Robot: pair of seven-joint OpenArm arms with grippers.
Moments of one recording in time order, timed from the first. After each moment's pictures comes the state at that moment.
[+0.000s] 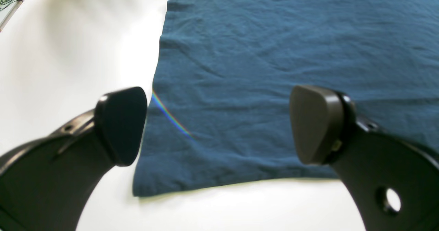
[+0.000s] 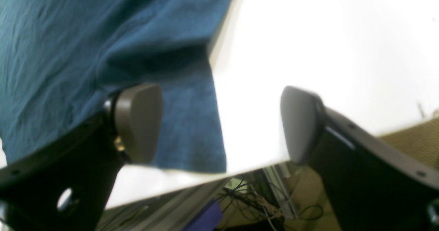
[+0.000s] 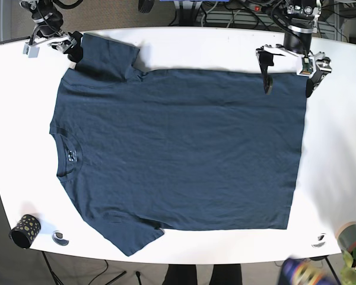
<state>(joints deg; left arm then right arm) 42.9 -10.9 -6.4 110.2 -9.7 0.2 -6.2 -34.0 4.4 44.9 98.2 49.8 21.7 -48.2</state>
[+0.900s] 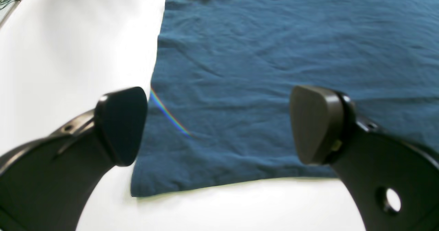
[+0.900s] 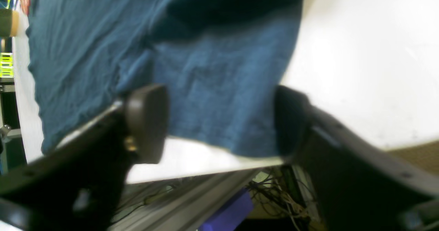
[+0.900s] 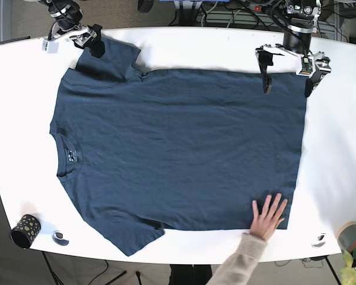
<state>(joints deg) 42.9 -11.0 -6.3 110.1 -9.7 0.1 -6.2 -37.1 1.6 36.7 99.2 52.2 22.9 -45.7</state>
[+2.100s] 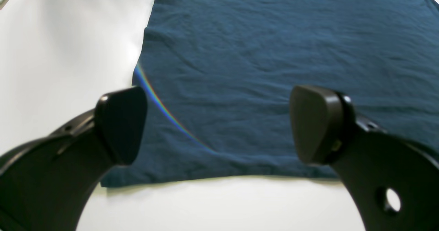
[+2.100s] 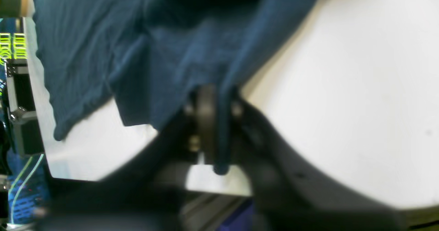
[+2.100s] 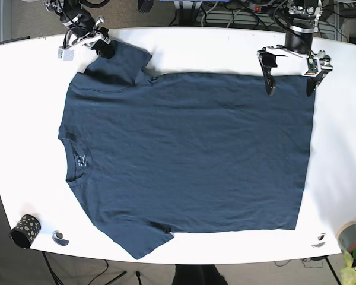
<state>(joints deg) 42.9 -11.1 -6.7 110.1 -15.1 0.2 -6.0 -33.3 1.6 31.2 95.5 51.5 22.1 -46.7</state>
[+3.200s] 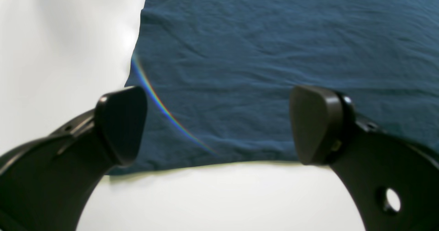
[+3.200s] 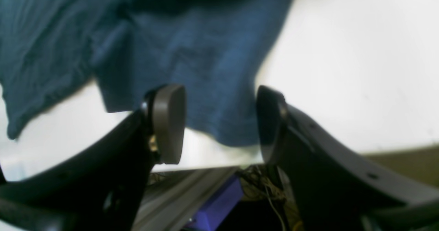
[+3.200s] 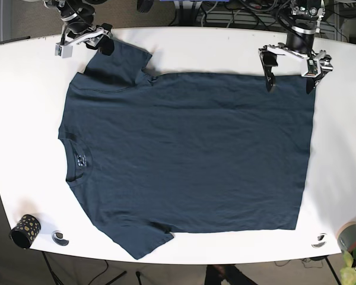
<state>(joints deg) 43.0 -12.9 -6.5 110.1 -15.9 0.4 -2.1 -36.5 -2.8 34.4 107.0 42.2 21.5 -48.6</state>
